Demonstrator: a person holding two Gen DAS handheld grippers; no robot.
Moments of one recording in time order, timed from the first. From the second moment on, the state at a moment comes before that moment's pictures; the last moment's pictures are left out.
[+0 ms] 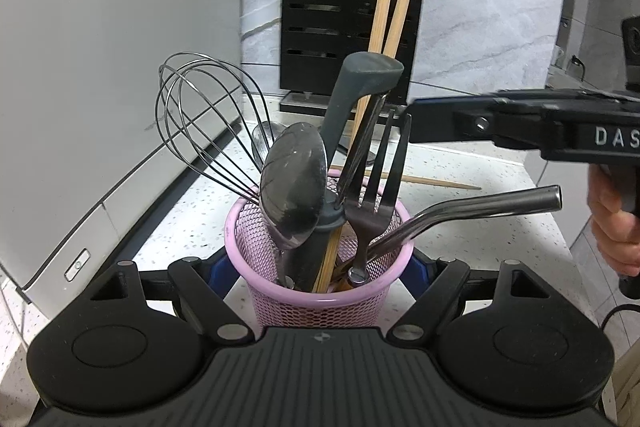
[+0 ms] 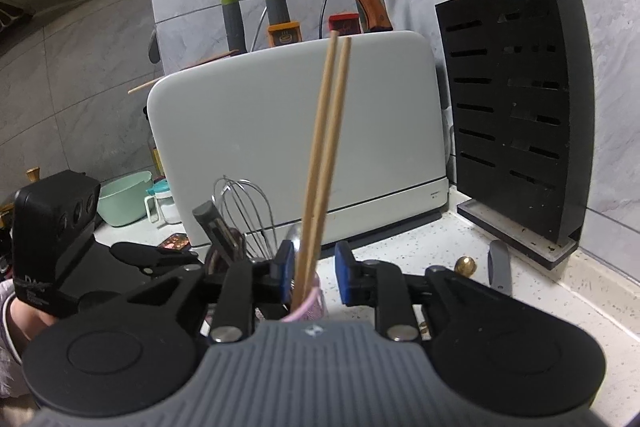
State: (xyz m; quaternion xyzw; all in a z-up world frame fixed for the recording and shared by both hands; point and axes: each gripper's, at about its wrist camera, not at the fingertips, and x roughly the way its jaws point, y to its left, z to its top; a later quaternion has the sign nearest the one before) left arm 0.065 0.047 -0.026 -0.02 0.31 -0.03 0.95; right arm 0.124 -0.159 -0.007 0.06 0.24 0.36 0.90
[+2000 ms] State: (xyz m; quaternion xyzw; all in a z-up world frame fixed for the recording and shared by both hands) left arm 0.067 0.053 -0.029 -0.02 0.31 0.02 0.95; right arm 0.174 -0.124 -0.082 -0.12 0.44 0.20 0.87
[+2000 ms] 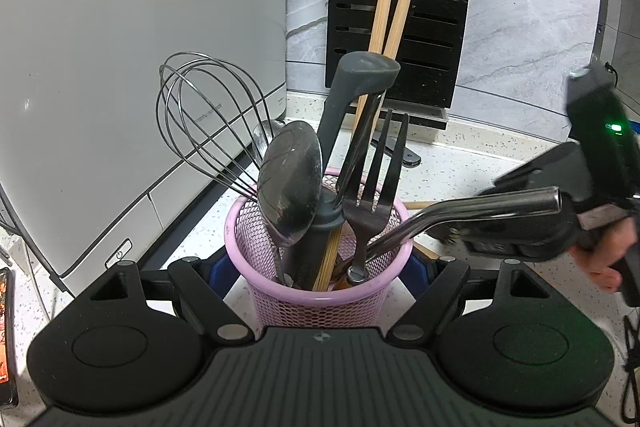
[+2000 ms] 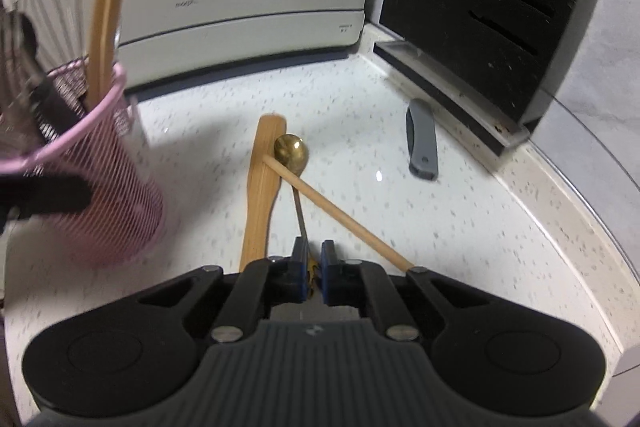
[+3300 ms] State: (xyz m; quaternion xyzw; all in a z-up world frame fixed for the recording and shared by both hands) left arm 0.067 0.050 -0.030 -0.02 0.31 0.02 0.95; right arm 0.158 -0.135 -0.073 -0.17 0.43 0.29 0.84
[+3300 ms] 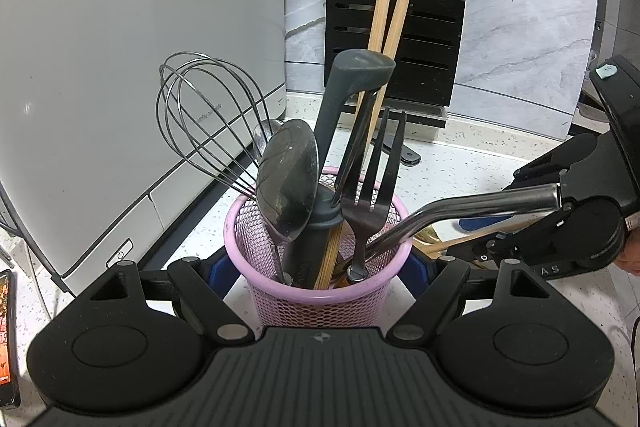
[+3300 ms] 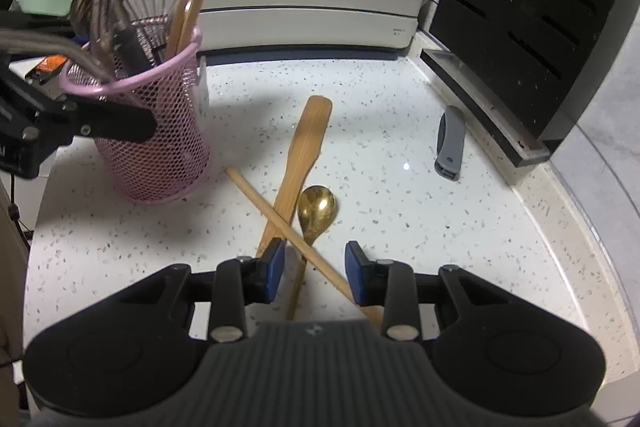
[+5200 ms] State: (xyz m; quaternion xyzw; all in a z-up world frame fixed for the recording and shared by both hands) left arm 0.062 0.030 -0.027 0.00 0.32 -0.05 0.95; right arm 0.161 -0.166 -0.018 0.36 0.17 0.16 0.90
